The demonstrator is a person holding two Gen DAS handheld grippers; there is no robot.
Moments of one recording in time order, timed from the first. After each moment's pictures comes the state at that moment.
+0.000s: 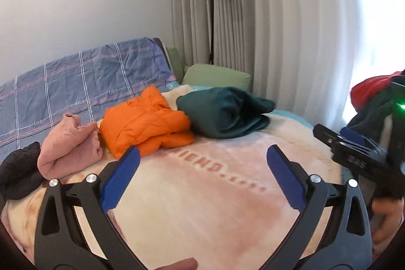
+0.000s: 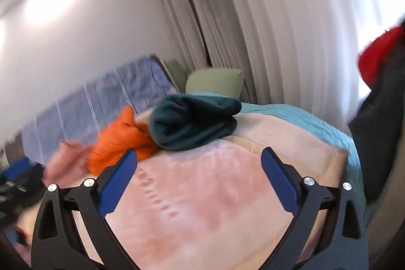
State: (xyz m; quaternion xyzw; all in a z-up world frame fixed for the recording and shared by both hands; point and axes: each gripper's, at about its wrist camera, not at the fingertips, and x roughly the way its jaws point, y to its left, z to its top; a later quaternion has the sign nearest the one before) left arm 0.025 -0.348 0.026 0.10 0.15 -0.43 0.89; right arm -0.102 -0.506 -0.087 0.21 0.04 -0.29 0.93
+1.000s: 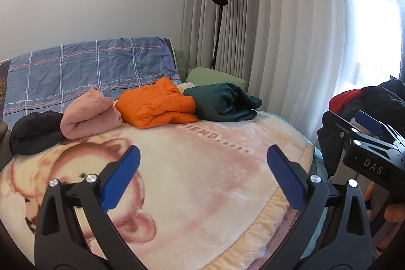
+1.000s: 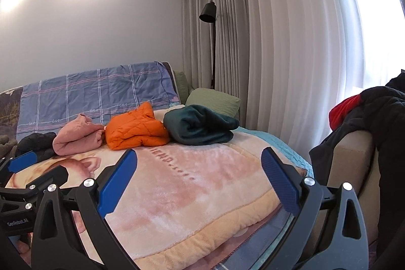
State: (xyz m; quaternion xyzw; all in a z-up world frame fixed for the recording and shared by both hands) left arm -0.040 -0.209 0.019 0.04 0.16 -0.43 0.89; right arm -0.161 -0.350 -0.051 0.05 0.06 -0.33 0.94
